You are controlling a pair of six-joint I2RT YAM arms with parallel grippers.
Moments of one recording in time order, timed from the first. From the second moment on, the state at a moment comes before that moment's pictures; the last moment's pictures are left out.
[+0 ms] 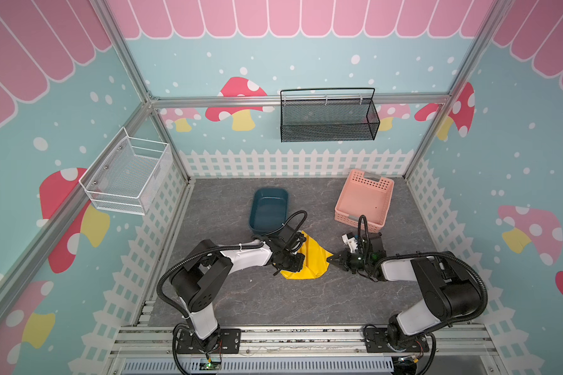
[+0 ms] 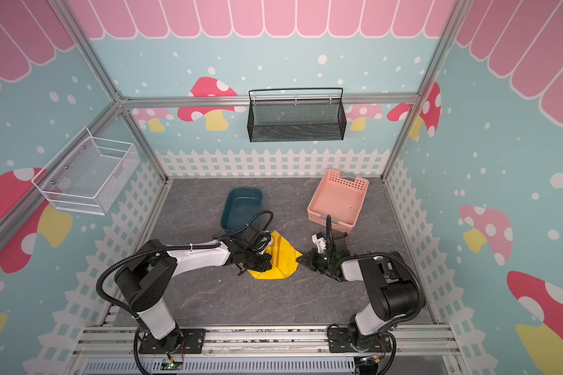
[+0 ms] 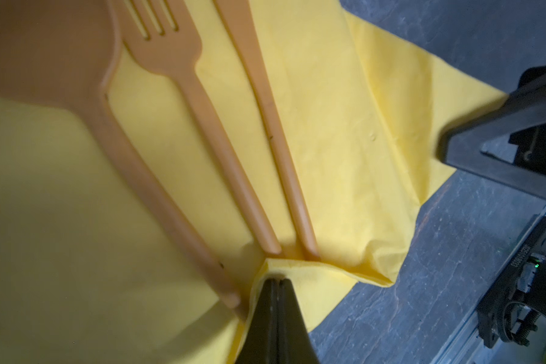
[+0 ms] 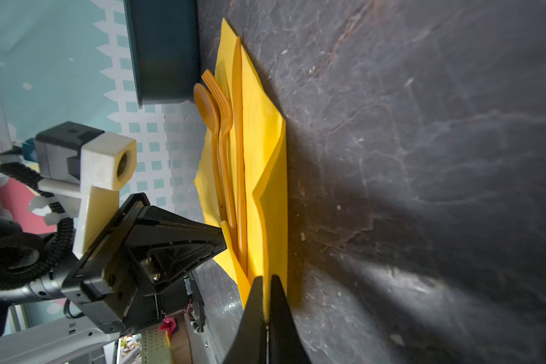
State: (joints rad) left arm -0.74 1.77 0.98 -0.32 0.32 -0.49; right arm 0.24 1.56 0.43 0.34 -0.80 0.77
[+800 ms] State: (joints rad) left arm -0.74 1.77 0.98 -0.32 0.33 -0.50; right arm 0.35 1.51 0.55 0.22 -0.75 0.76
